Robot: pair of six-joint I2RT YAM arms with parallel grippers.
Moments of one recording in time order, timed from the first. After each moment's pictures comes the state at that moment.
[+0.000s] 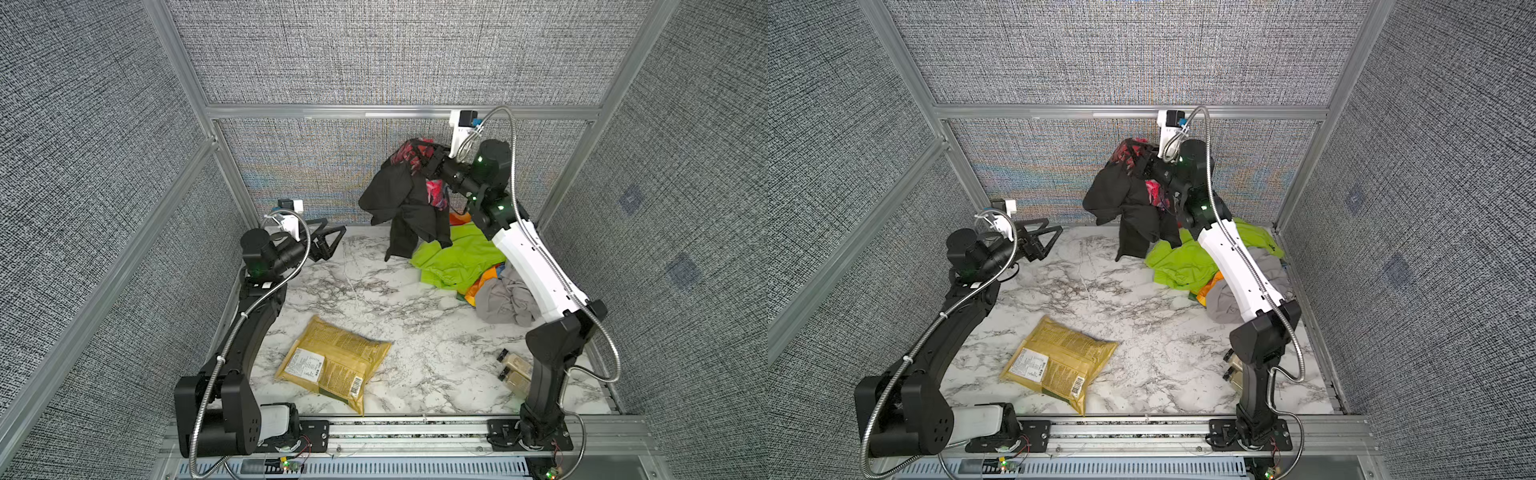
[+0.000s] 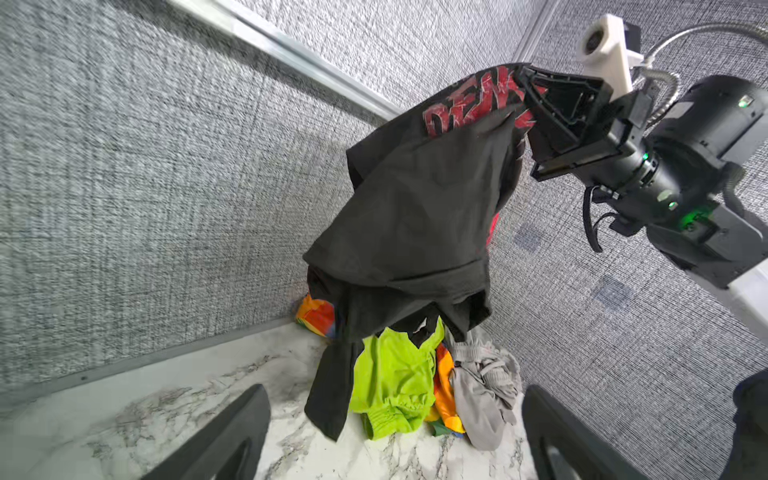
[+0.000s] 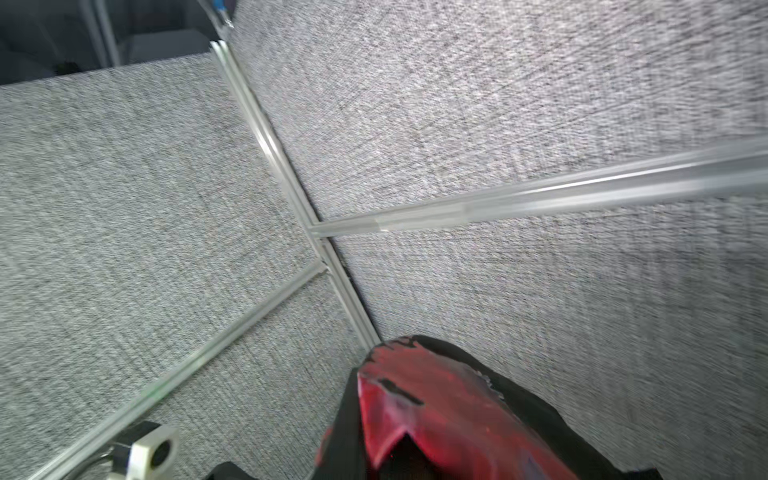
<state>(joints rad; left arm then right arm) 0.03 1.31 0.99 0.45 0.86 -0.51 0.47 1.97 2.27 -0.08 -0.32 0.52</state>
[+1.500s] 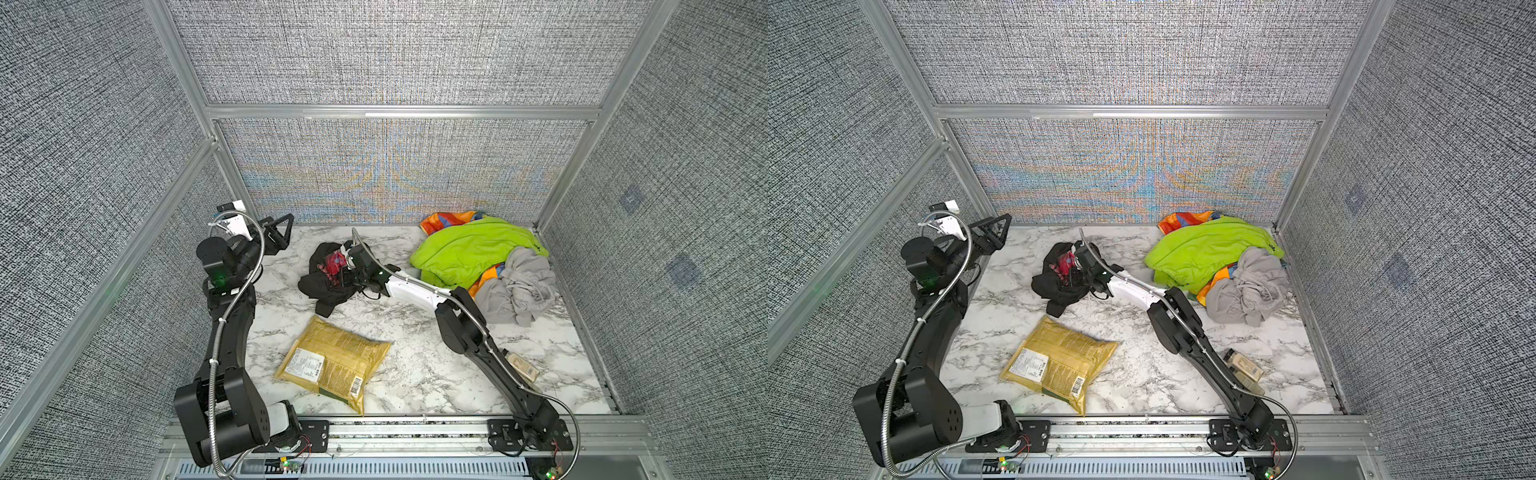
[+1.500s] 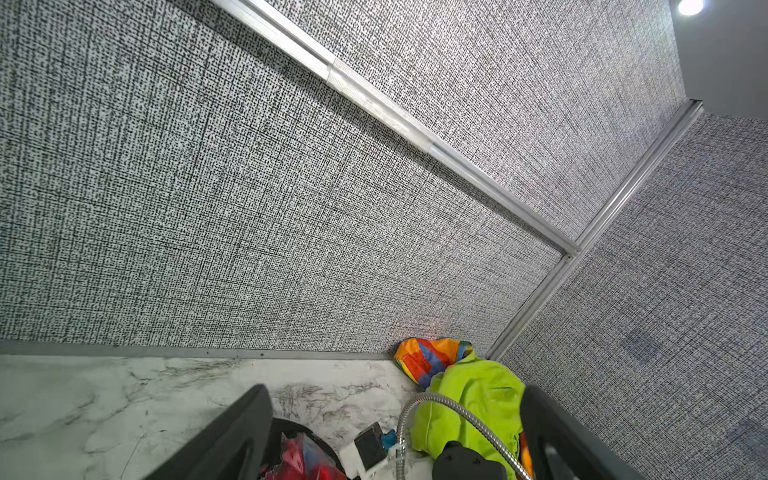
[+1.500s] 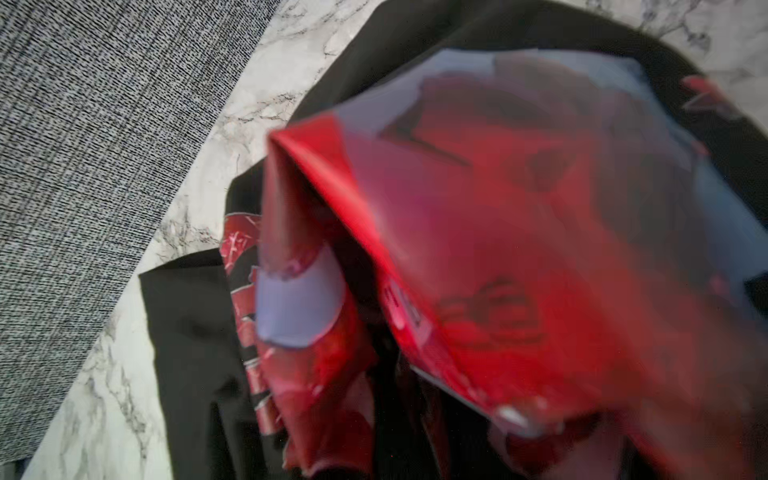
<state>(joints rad) 0.30 1.31 0.97 0.48 0.77 -0.63 0.82 2.65 2.27 -0.28 -0.12 0.51</state>
